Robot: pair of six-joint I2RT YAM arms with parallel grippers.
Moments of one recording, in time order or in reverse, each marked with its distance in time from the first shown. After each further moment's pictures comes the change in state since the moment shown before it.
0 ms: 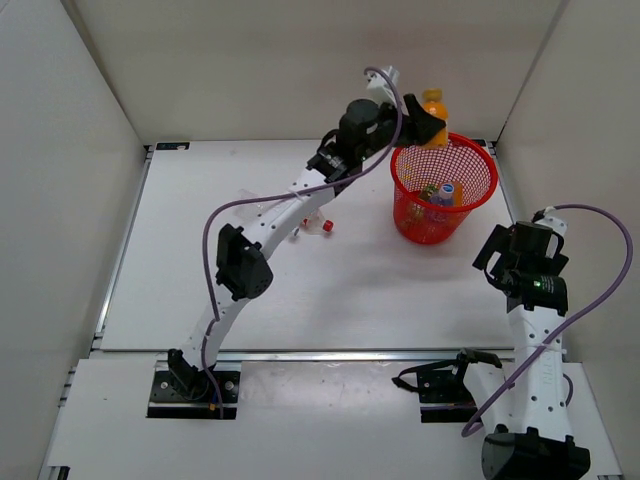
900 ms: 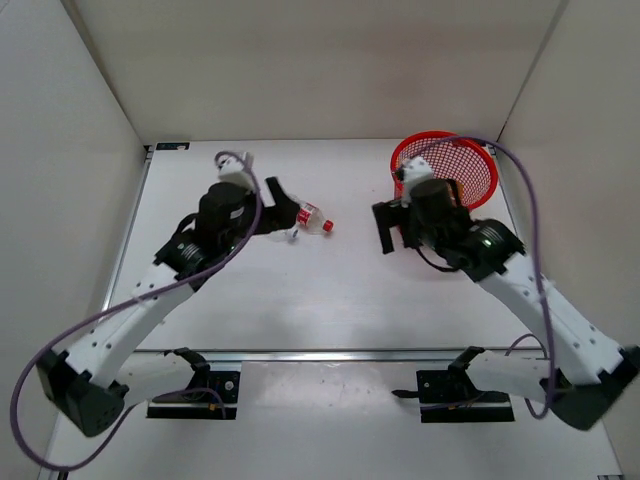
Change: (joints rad) left arm 0.134 -1.213 -1.363 -0.287 -0.294 0.082; right arm 0.870 0.296 0.427 -0.022 0.025 -0.128
